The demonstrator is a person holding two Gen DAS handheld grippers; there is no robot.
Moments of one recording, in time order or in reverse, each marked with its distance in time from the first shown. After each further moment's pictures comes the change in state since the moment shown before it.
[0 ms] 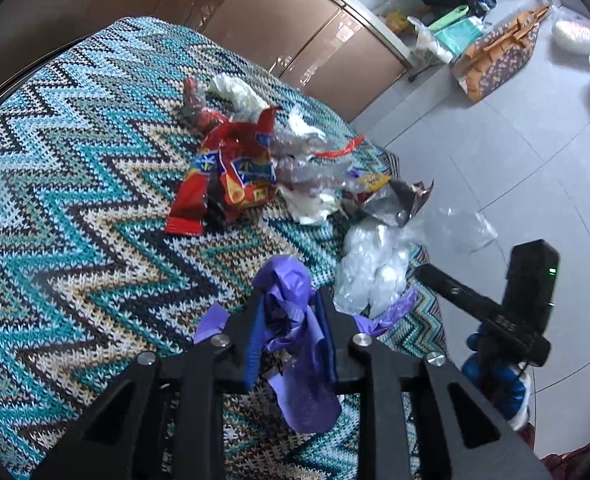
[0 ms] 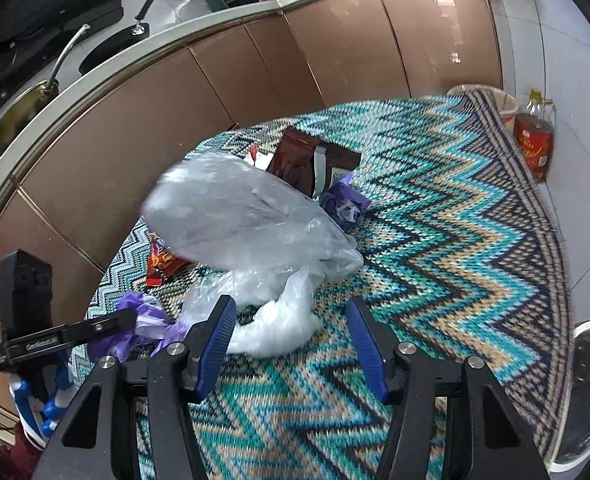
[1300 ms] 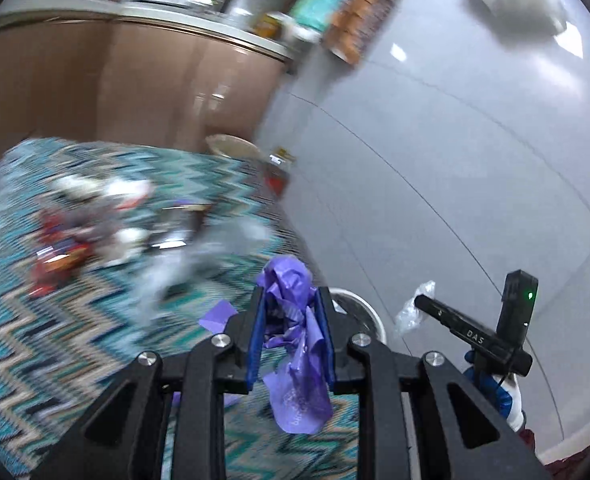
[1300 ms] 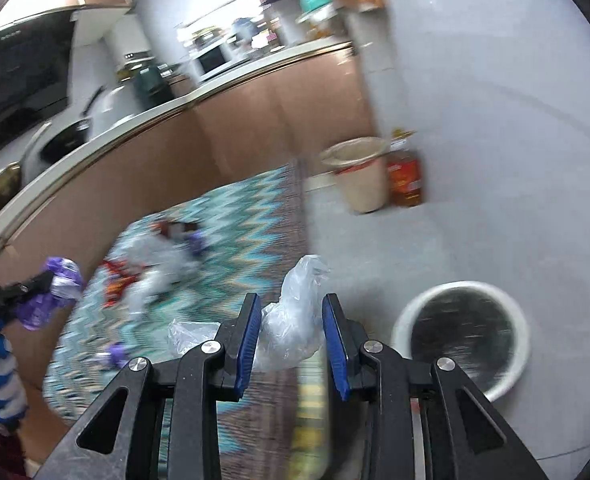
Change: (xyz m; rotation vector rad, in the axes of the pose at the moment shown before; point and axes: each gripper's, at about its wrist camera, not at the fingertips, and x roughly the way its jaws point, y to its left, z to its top) left arm -0.030 -0.217 -0.048 0.409 -0.031 -0.078; right arm -0.224 -0.092 -0.109 0.155 -0.322 -0.301
